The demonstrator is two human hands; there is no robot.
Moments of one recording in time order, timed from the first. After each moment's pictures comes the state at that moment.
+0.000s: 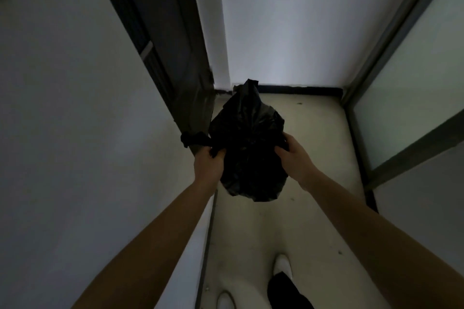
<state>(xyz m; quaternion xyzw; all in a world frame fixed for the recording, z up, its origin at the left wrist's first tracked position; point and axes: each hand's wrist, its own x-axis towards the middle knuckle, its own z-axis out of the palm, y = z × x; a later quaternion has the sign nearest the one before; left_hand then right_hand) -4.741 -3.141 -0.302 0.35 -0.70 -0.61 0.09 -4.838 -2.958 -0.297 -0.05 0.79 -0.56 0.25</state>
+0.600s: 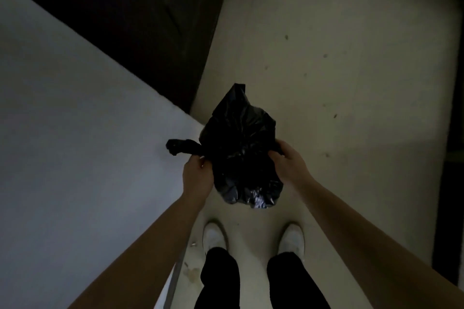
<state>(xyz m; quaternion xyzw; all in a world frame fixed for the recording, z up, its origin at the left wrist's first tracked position) -4.775 -3.196 -0.731 0.56 -0.64 -0.53 -0.05 -4.904 -3.039 -0.738 0.00 0.80 -0.42 0.43</state>
